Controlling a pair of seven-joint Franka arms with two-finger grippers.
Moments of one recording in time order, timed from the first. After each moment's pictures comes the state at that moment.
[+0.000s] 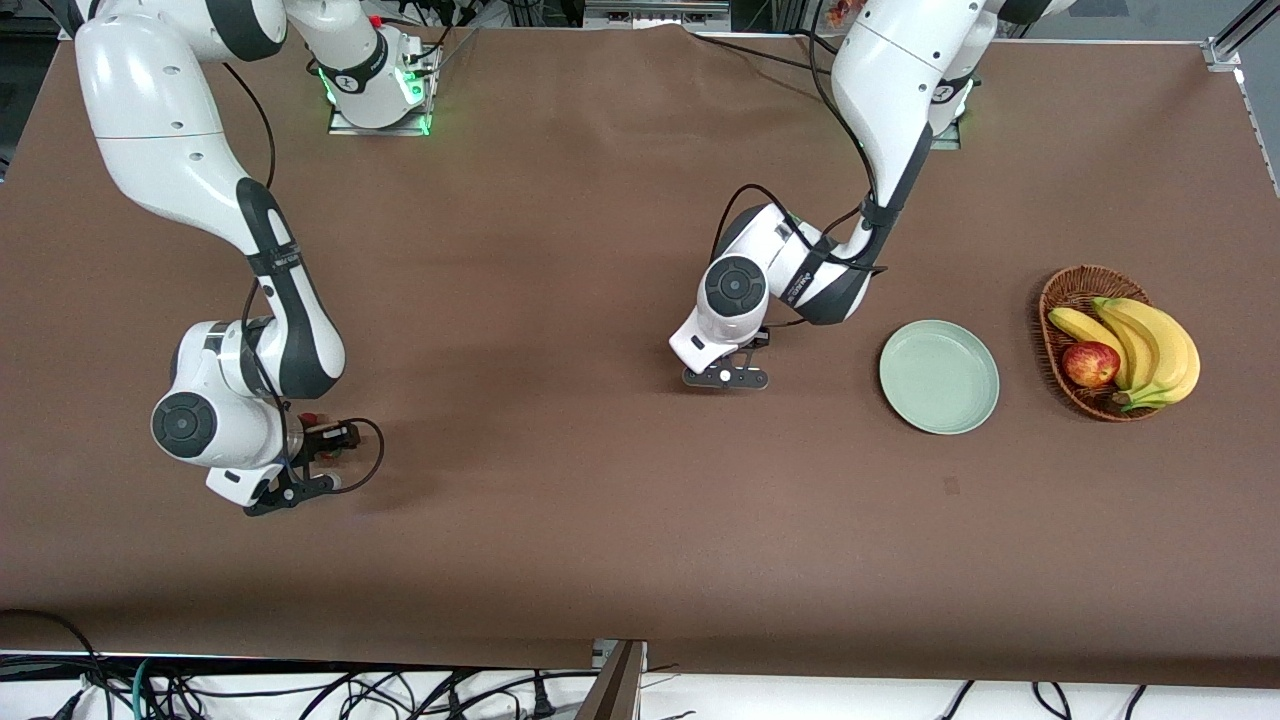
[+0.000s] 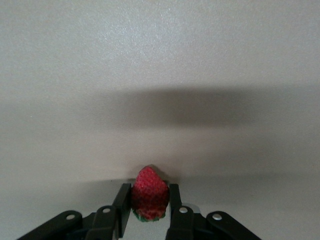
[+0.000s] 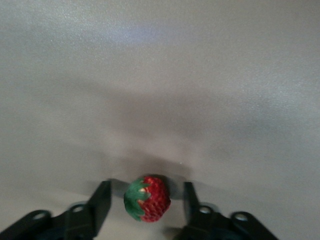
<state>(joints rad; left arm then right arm) -0.59 0.70 -0.05 -1.68 -0.03 2.22 -0.57 0.07 0.83 -0.03 -1.46 -0.02 2.20 -0.27</state>
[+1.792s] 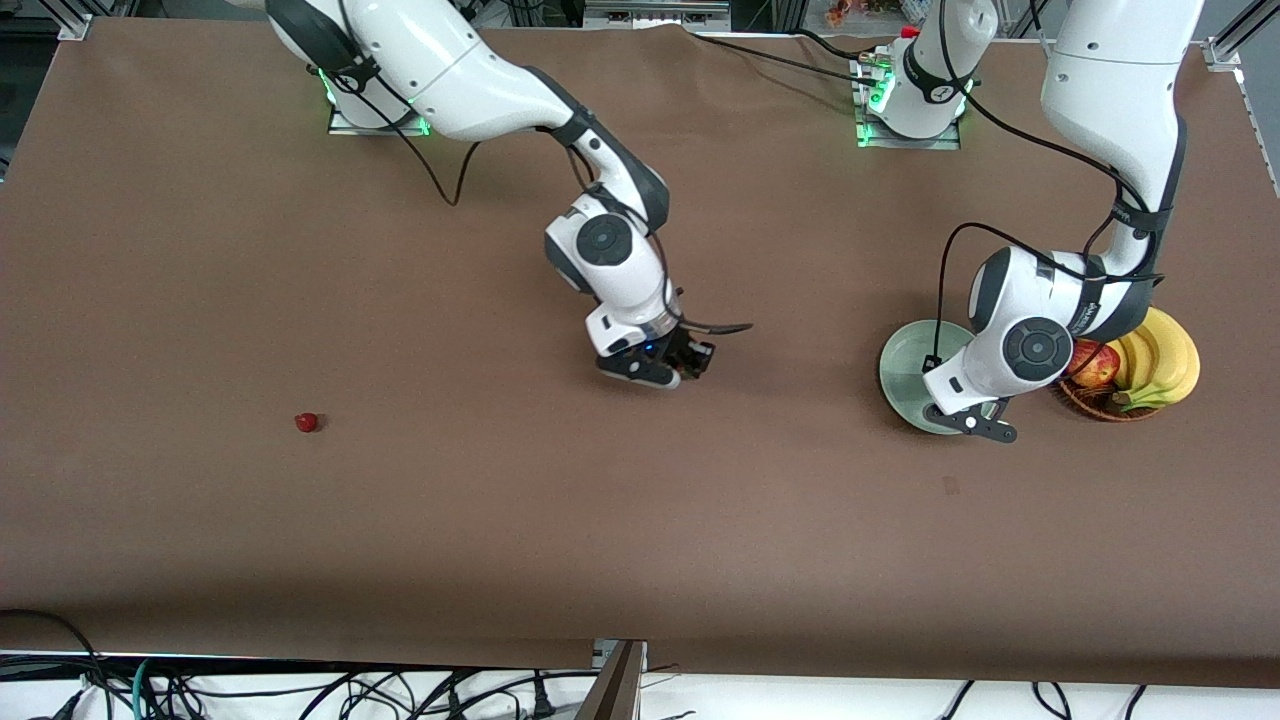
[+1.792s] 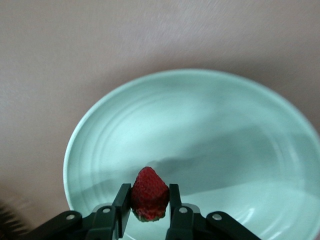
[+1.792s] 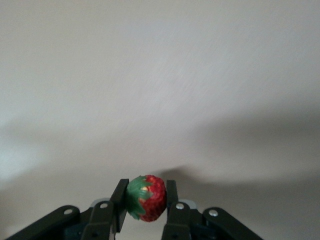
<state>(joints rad) -0.13 0.53 0.08 -1.97 0.17 2.29 0.13 0.73 0.95 0.15 -1.36 0.00 2.69 1.16</state>
